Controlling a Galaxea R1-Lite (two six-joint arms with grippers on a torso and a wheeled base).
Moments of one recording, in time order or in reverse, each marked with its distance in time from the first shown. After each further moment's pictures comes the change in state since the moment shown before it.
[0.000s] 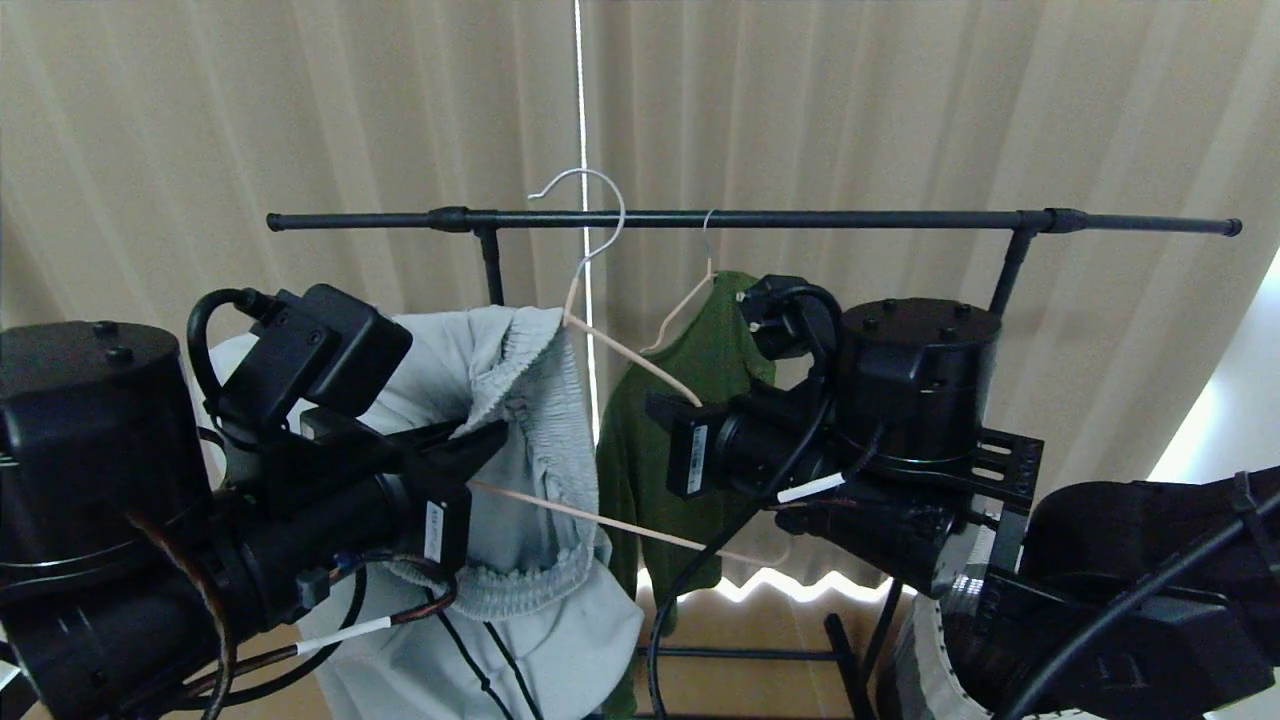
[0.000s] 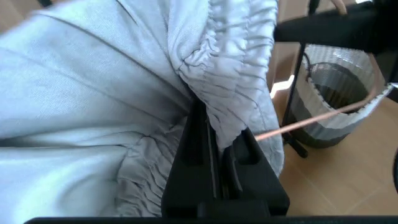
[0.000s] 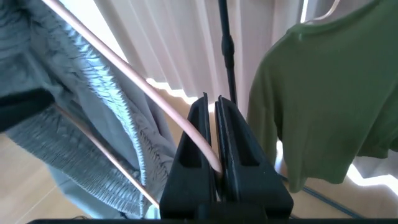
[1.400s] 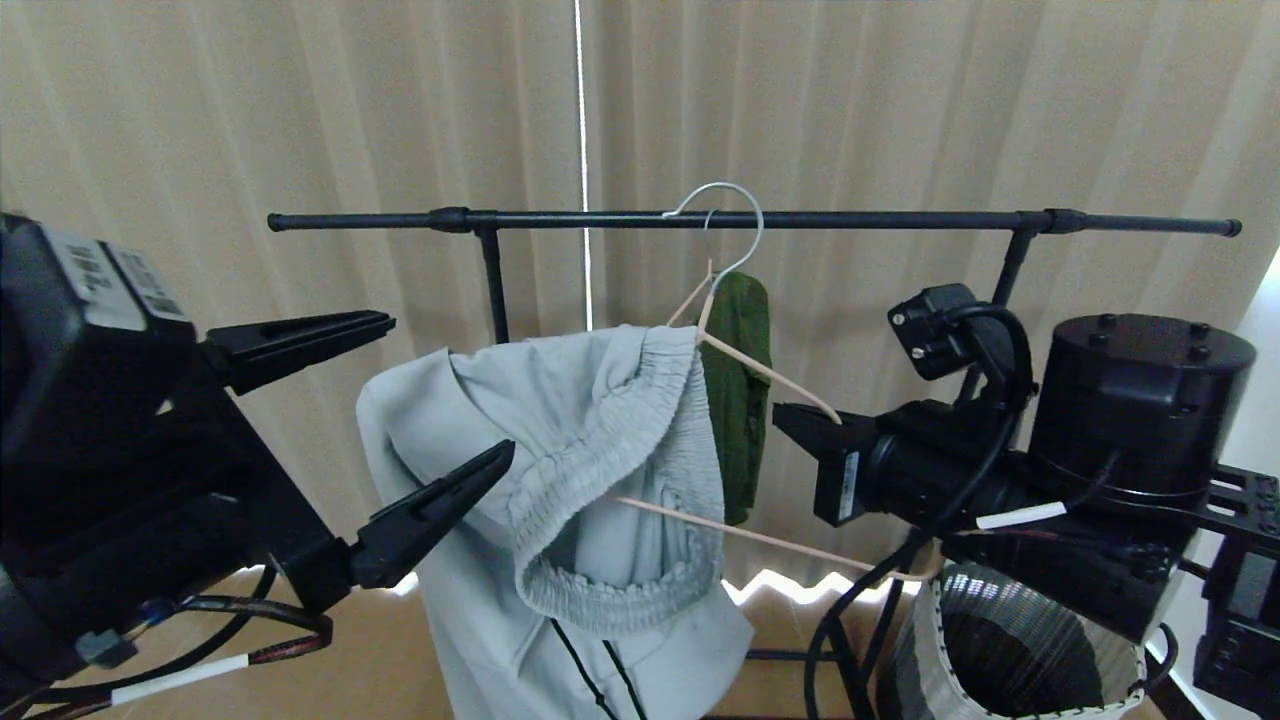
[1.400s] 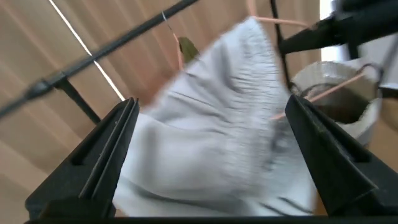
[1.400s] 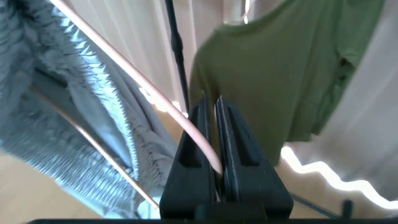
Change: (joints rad) left arm 0.004 -0.190 0.043 -0.076 -0.162 0.352; right arm -0.112 -0.237 0.268 -0.003 -0.010 -0.159
